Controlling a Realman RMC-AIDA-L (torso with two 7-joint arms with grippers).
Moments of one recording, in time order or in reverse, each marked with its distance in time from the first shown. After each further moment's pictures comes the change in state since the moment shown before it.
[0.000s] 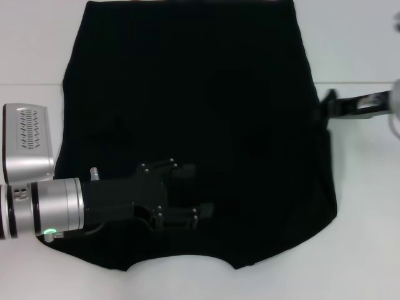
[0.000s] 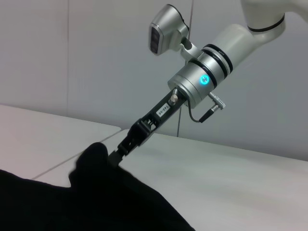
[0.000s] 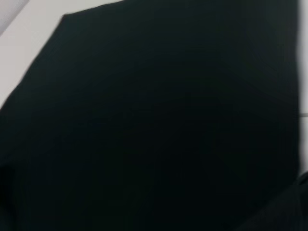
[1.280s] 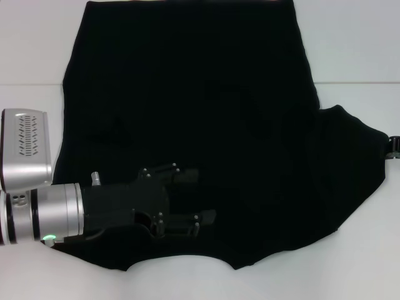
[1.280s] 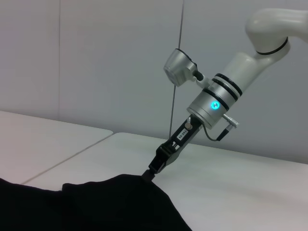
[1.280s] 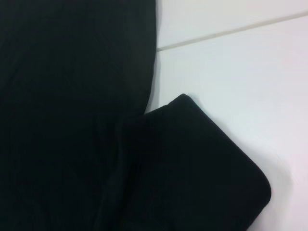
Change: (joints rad) left arm 0.013 -0.006 0.001 0.006 0.000 0.028 0.020; right arm -0.152 -0.051 0.018 0.002 -0.090 0.047 0.132
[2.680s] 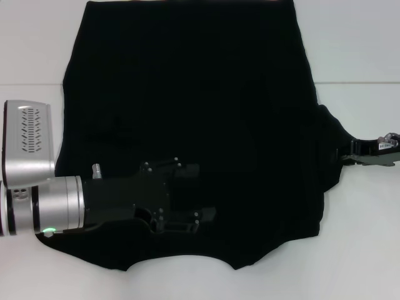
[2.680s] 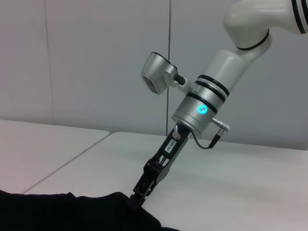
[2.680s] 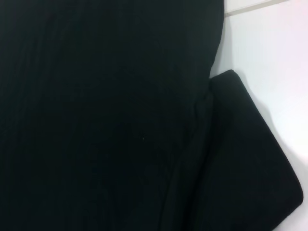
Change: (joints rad) left arm -0.008 0.000 0.018 0.046 0.009 0.000 0.020; right arm 0.092 0.041 -0.004 0.097 -0.008 0.014 0.033
